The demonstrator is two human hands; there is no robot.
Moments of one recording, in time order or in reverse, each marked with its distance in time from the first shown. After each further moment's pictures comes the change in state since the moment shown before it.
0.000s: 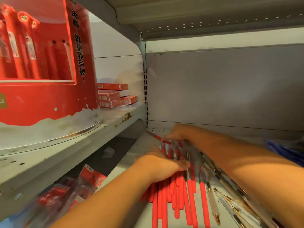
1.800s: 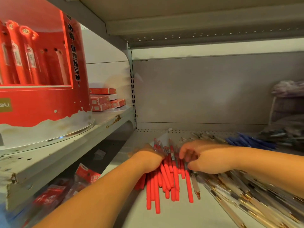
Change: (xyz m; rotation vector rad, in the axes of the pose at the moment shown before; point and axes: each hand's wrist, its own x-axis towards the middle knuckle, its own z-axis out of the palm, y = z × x) left_hand 0.006 -0.001 0.008 0.032 0.071 0.040; right_hand -0.190 0.055 0.002 -0.085 -0.002 -0.249
